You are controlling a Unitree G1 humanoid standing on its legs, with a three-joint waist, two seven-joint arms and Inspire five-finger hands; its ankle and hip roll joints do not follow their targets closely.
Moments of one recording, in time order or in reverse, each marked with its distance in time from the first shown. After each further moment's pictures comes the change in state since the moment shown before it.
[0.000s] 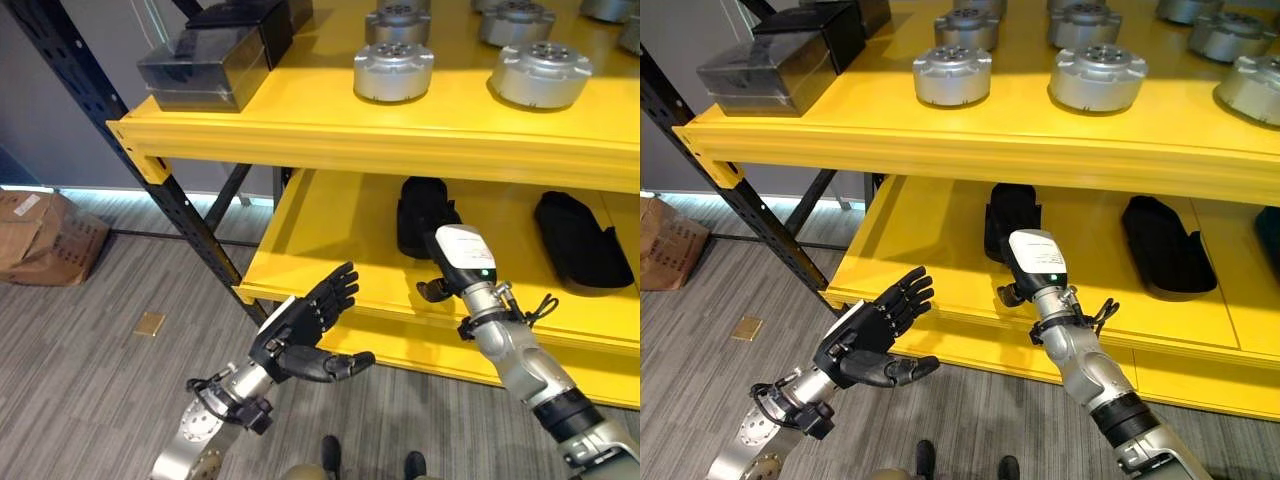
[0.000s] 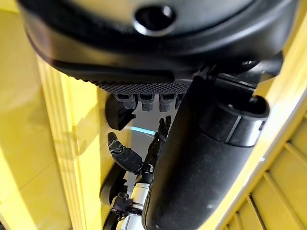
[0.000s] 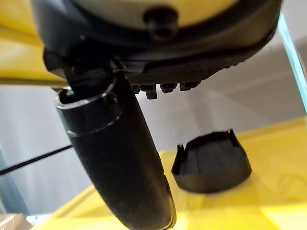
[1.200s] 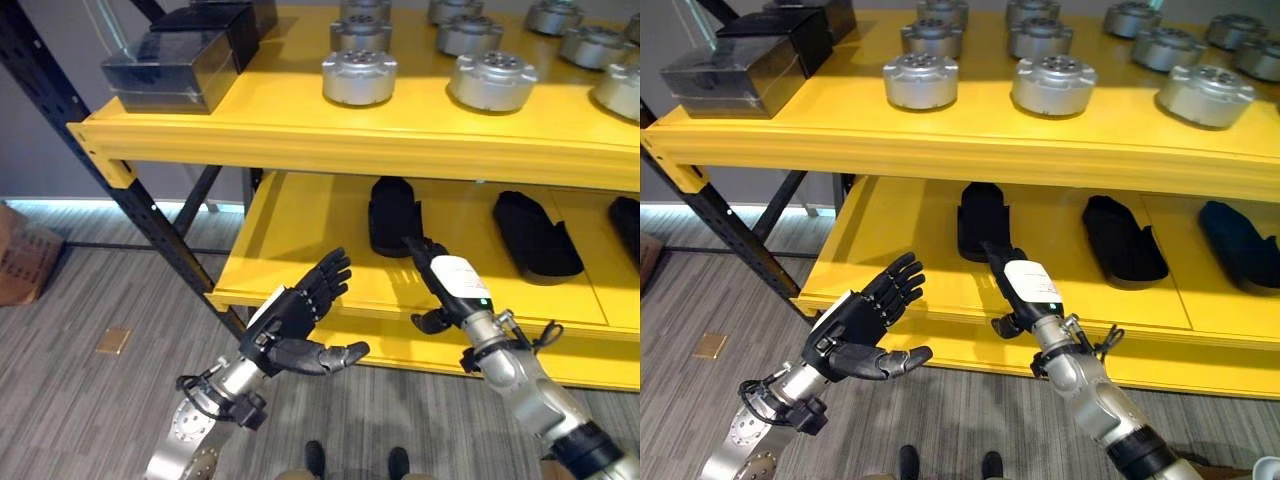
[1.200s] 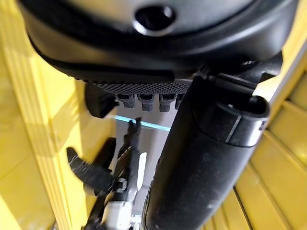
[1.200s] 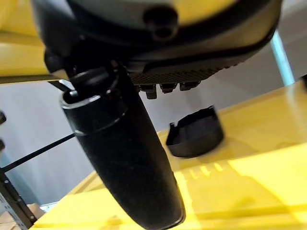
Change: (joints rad) left arm 0.002 0.000 0.036 -0.020 0.002 -0.042 0.002; right arm 0.099 -0.016 0.018 -0.079 0.121 -0.058 0.049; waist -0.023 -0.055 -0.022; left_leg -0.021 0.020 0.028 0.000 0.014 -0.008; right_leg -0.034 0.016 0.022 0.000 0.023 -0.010
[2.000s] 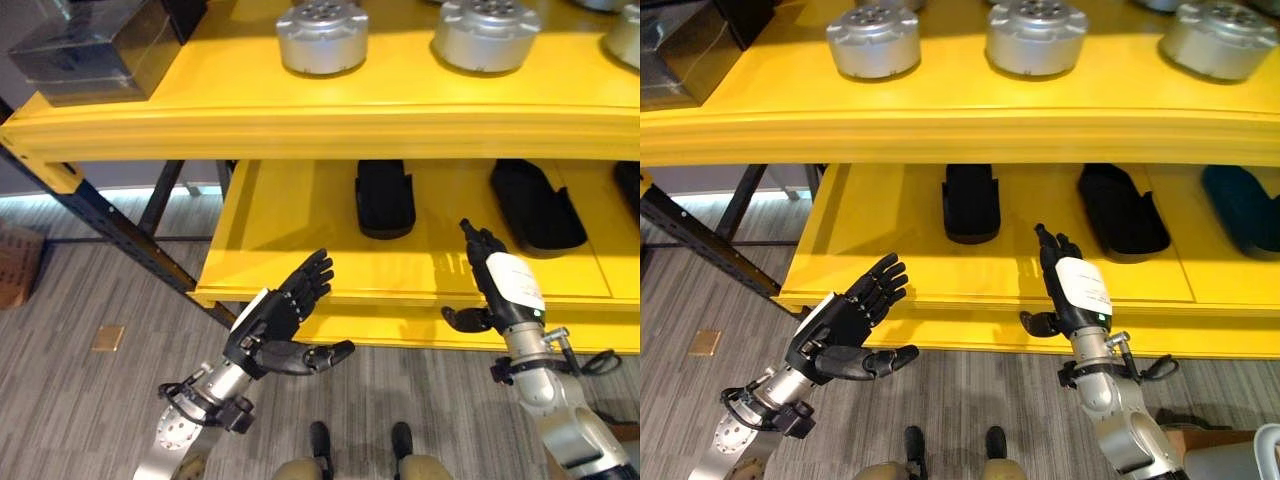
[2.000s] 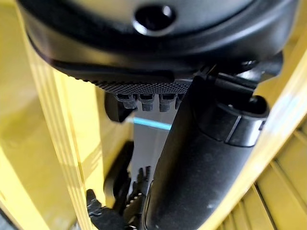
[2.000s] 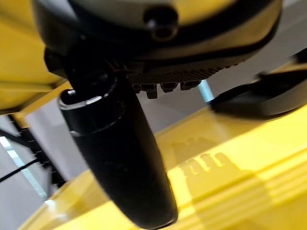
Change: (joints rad) left arm 0.069 0.000 0.089 -0.024 0.000 -0.019 -0.024; right arm 0.381 -0.002 -0.302 -0.295 -0.003 0.080 -0.044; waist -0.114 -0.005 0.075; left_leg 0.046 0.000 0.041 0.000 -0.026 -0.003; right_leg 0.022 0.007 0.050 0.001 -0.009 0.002
